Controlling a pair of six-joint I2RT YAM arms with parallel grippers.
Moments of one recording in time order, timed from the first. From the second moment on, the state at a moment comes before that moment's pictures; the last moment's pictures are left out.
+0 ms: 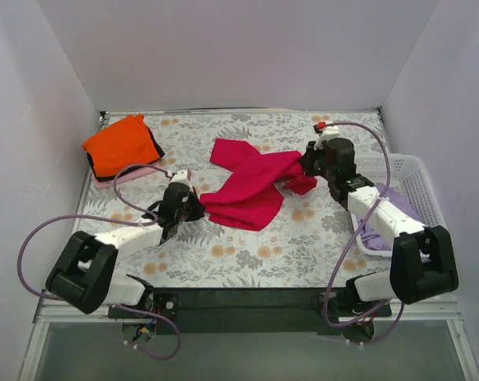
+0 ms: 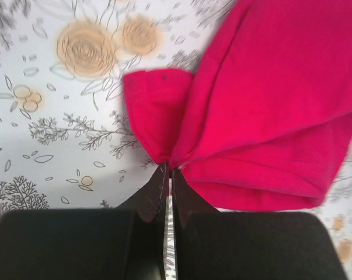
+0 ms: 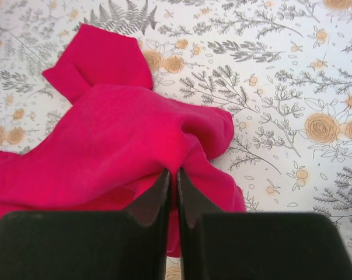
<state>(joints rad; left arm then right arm) -0.47 1.37 0.50 0.21 -0.07 -0.55 0.31 1.38 0.86 0.11 -0.10 0.17</state>
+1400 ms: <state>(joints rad) -0.48 0.87 0.92 -0.06 -0.30 -0.37 0.34 0.92 0.92 -0.12 -0.09 0.15</state>
